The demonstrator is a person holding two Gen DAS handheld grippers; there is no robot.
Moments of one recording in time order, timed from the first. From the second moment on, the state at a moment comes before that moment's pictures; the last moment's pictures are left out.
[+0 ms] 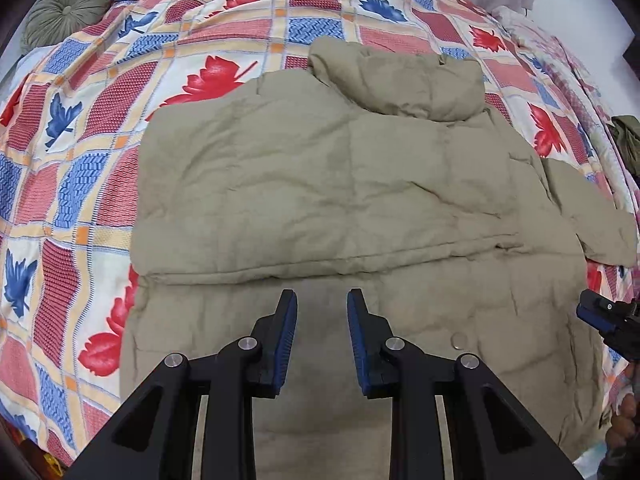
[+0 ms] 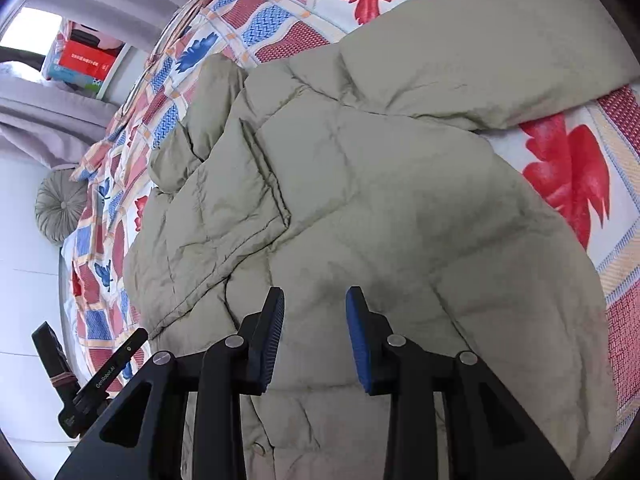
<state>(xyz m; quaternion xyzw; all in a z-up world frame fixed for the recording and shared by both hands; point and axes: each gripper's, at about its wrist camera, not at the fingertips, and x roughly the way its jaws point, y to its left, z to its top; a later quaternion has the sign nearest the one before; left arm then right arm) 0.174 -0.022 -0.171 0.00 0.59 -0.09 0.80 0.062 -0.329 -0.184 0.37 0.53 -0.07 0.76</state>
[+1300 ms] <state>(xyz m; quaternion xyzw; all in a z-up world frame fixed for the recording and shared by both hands) 0.142 -0.257 -0.173 0.05 0.61 -0.16 0.77 -0.040 -0.638 -0.206 0.59 0.32 -0.21 0.71</state>
